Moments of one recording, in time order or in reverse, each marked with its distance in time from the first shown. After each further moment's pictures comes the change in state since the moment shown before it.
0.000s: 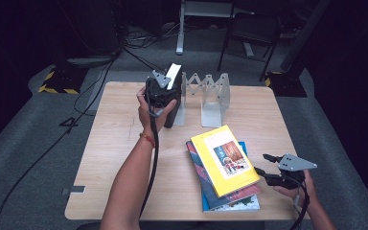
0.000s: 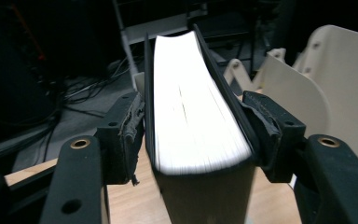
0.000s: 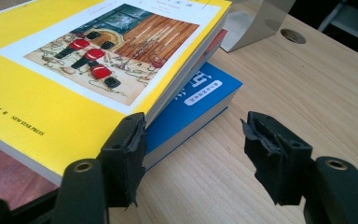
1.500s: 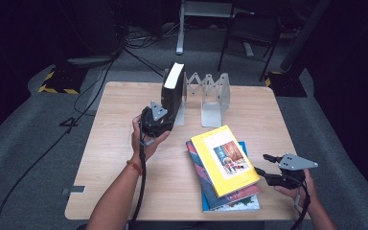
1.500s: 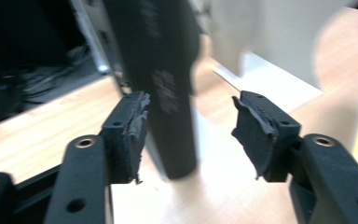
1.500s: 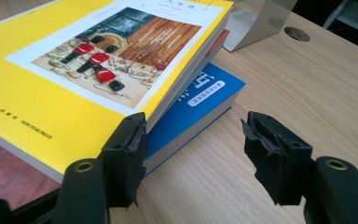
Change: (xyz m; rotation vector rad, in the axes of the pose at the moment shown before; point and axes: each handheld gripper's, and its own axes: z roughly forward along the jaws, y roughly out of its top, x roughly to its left) left arm -0.016 -0.081 -0.033 0.107 -0.200 0.108; right arm -0.001 0.002 -0.002 -0.003 0.018 0.020
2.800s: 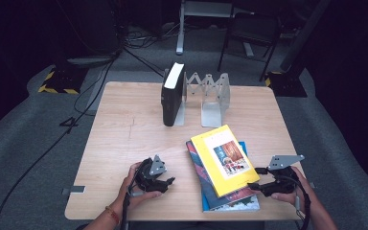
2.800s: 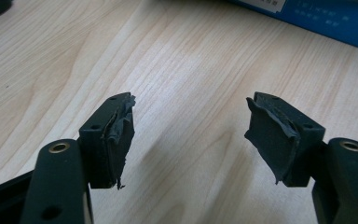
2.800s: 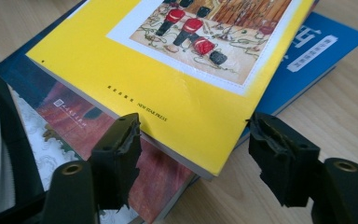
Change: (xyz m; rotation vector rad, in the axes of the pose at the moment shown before) left arm -0.062 -0.102 -0.049 0.250 -0.311 0.166; right arm 0.018 0.019 0.007 0.233 0.279 0.110
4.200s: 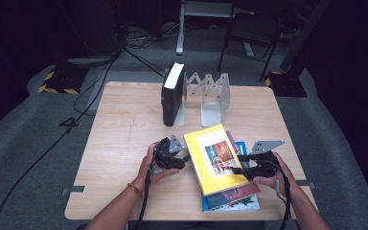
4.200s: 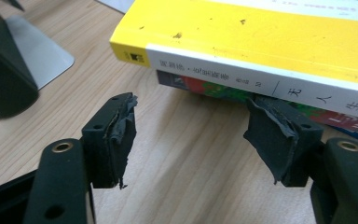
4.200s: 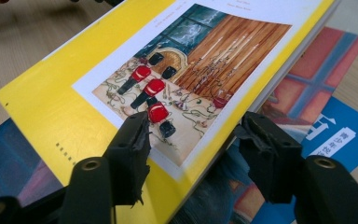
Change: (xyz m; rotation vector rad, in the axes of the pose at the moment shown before) left arm 0.027 0.059 0.044 -0.081 0.065 -0.029; right arm -0.008 0.048 0.036 -0.058 0.013 -0.032
